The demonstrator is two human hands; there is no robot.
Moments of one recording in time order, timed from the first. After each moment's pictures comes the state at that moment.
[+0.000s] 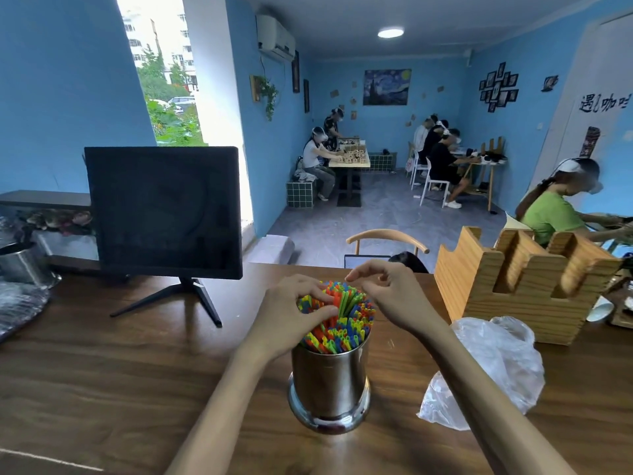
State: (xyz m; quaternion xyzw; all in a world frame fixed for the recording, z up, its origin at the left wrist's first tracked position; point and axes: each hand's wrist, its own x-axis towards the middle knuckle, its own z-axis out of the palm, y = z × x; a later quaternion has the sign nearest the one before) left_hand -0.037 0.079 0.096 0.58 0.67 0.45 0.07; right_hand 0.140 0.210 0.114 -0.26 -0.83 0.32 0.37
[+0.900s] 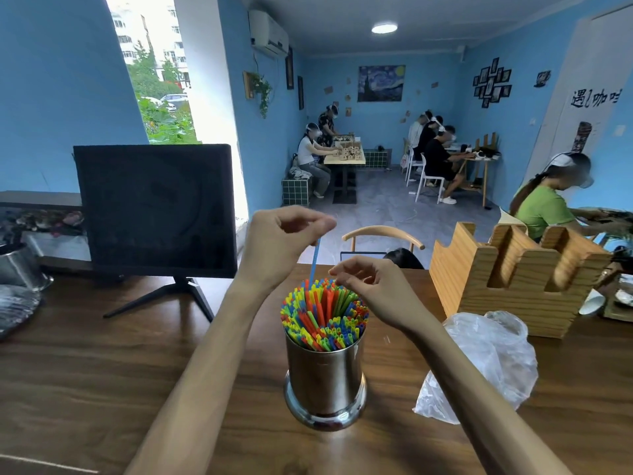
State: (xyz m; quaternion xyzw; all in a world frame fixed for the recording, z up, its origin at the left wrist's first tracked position) left_hand -0.028 0.094 0.189 0.56 0.54 0.62 0.06; right_hand 0.136 0.196 0.121 -0.23 -0.83 0.36 0.35
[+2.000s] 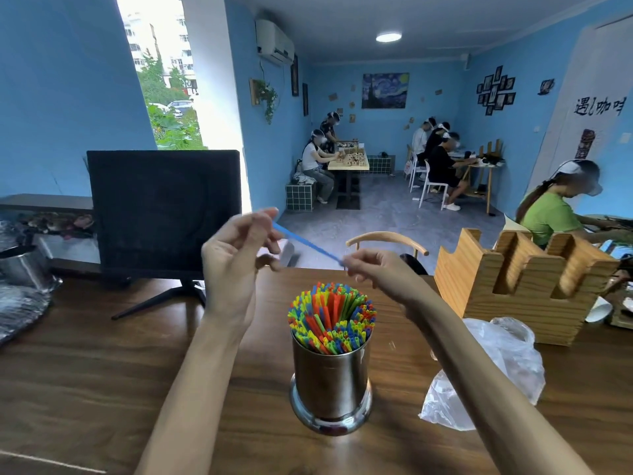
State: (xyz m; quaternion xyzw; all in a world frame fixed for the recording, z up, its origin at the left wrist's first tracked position) left_hand -0.040 0.048 0.174 0.44 0.36 0.81 0.17; right_hand 0.126 0.209 0.144 -0.30 -0.76 0.50 0.29
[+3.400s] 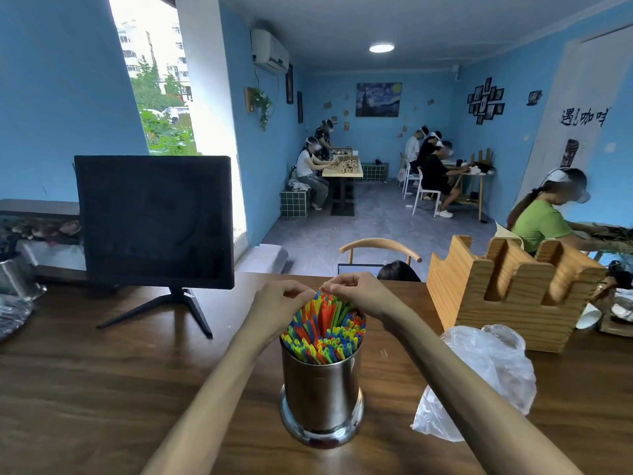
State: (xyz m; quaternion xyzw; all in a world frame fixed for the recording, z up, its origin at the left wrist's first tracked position) left_hand -0.058 0.118 0.094 0.49 0.72 0.46 0.18; right_hand 0.103 0.236 0.106 -0.33 -0.78 0.49 0.23
